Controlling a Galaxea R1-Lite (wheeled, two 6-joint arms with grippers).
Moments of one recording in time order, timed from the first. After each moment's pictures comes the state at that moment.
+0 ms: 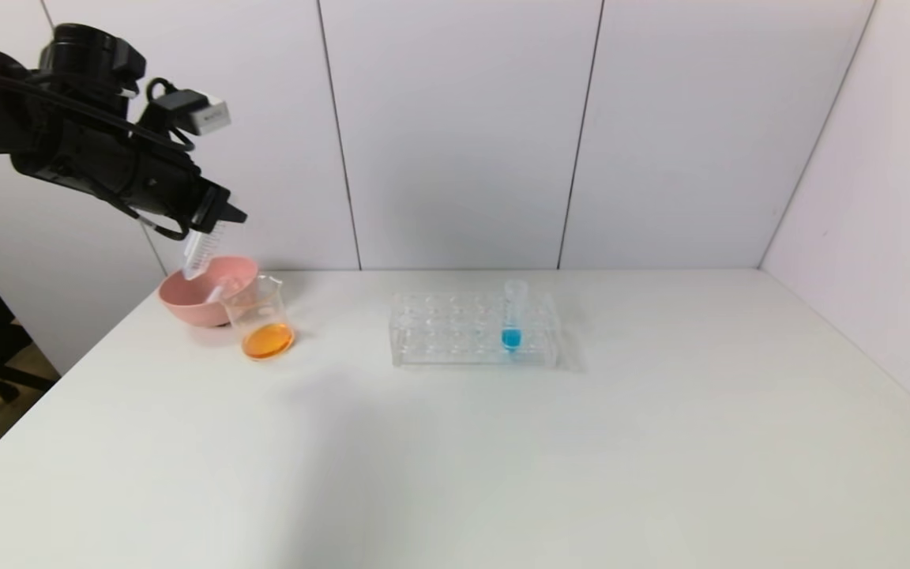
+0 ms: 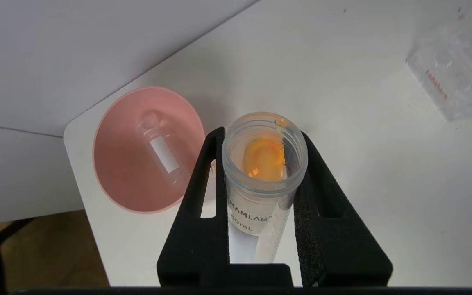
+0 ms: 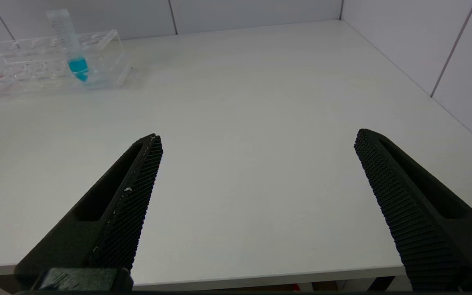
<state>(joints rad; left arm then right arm) 0.01 1.94 -1.94 0.58 -0.20 0.40 0.00 0.00 0.00 0.00 -0.04 0.09</state>
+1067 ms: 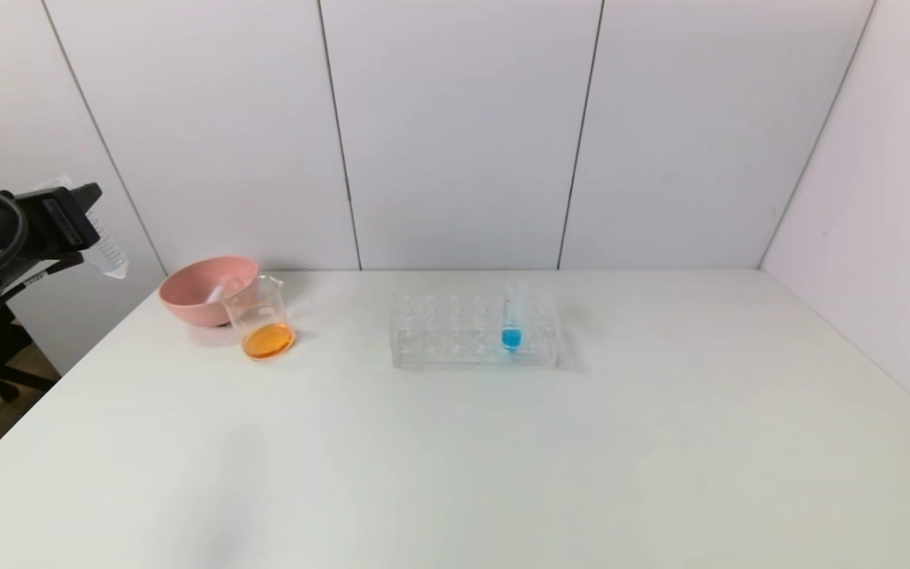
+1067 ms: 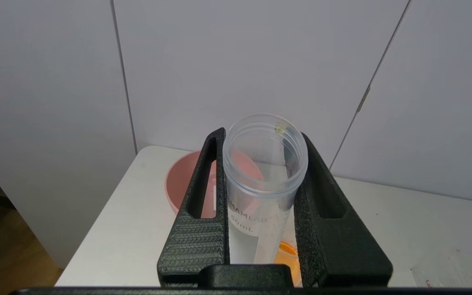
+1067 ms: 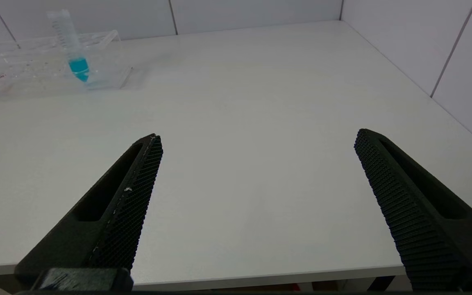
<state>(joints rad) 0.17 1.48 -0.75 -0.84 -0.05 -0.15 0.00 0.00 0.00 0.00 -0.04 0.09</state>
